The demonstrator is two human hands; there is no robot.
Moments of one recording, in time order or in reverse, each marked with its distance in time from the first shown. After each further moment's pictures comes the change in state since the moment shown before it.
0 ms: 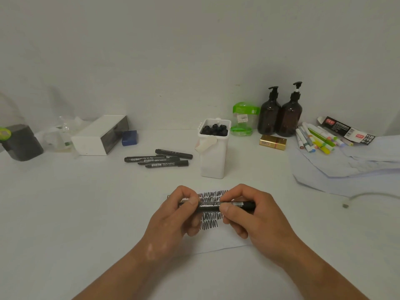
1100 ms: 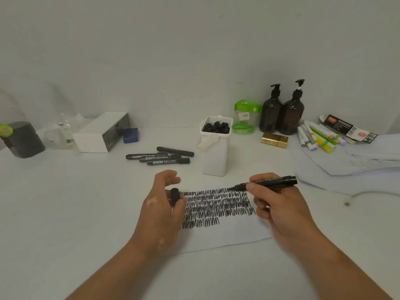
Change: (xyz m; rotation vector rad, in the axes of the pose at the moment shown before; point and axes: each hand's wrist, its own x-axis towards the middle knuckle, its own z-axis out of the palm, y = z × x) left_hand 0.001 0.006 -0.009 0.663 0.379 0.113; right_hand 0.017 0.017 -0.033 0.249 0.280 0.132
